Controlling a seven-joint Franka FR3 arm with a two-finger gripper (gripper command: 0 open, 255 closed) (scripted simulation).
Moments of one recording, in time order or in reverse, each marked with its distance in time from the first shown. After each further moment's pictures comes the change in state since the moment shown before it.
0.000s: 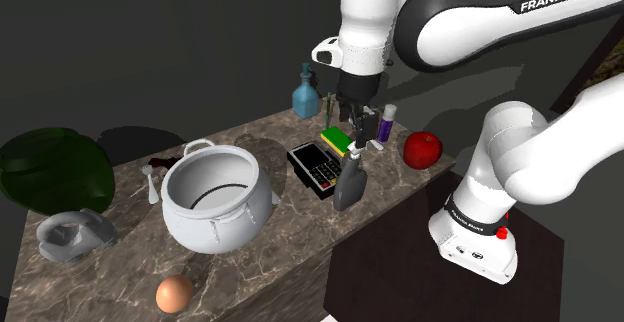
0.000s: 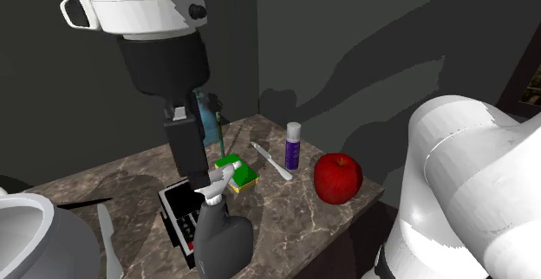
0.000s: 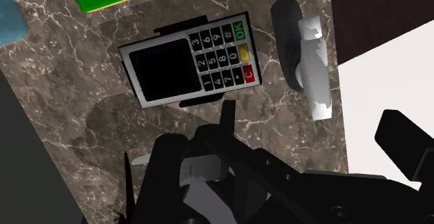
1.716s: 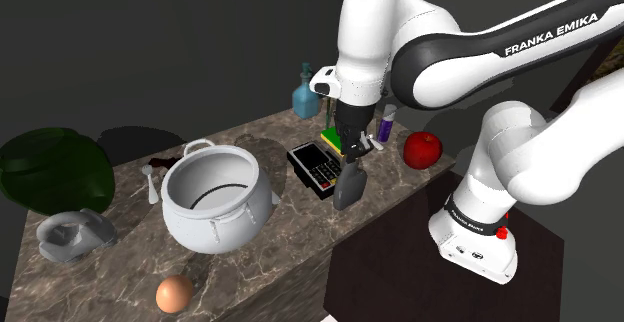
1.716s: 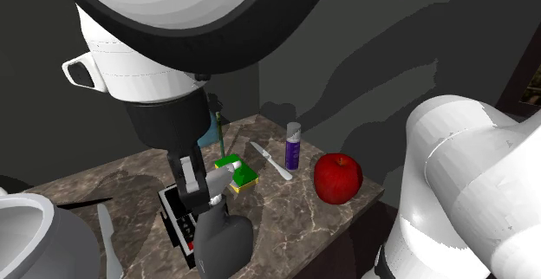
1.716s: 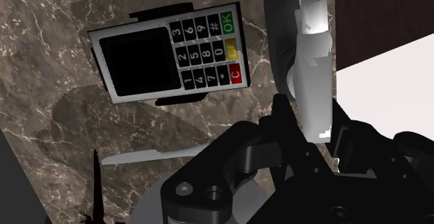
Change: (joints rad) arm 0.036 0.035 0.024 -0.103 0.014 0.143 -0.027
